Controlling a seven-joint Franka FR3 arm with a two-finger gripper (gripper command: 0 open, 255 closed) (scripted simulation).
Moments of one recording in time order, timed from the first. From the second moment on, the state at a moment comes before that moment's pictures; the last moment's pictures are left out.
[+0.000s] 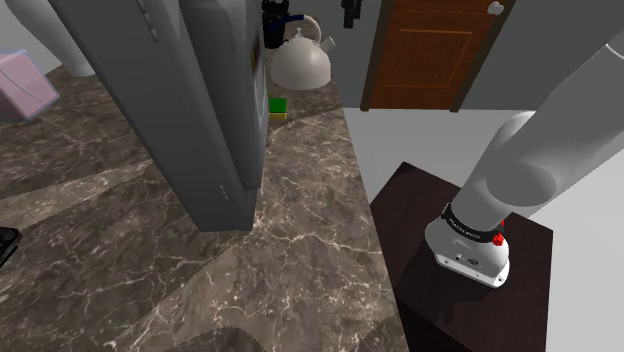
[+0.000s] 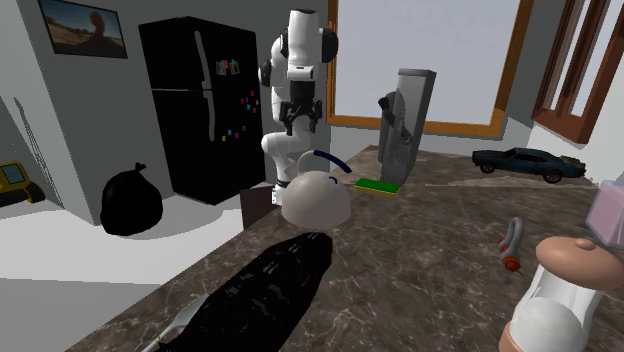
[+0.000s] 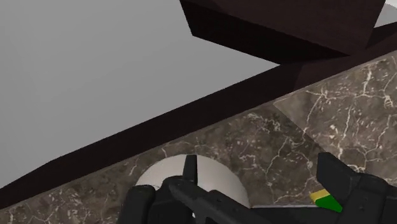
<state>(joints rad) 0.04 -0.22 -0.13 -1.80 -0.06 1.53 -0.44</state>
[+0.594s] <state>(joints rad) 0.01 0.26 -0.16 -1.24 -0.10 1.35 -0.78</state>
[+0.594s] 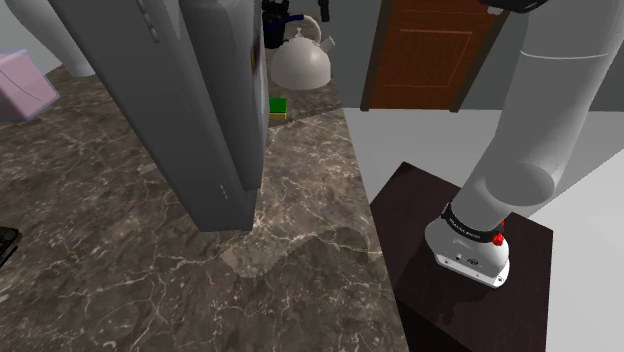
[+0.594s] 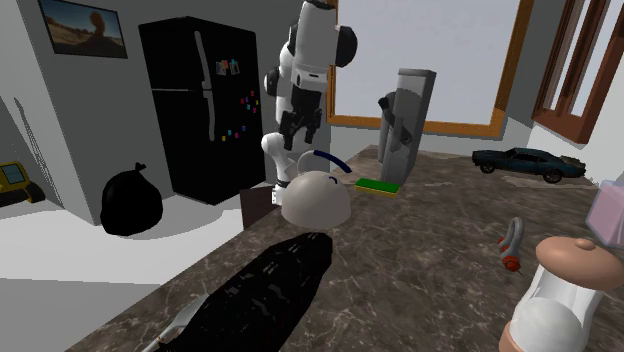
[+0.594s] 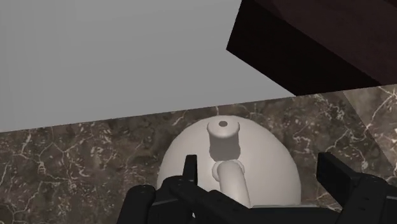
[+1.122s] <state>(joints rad) 0.01 0.32 -0.16 -1.26 -0.12 1.40 -0.82</state>
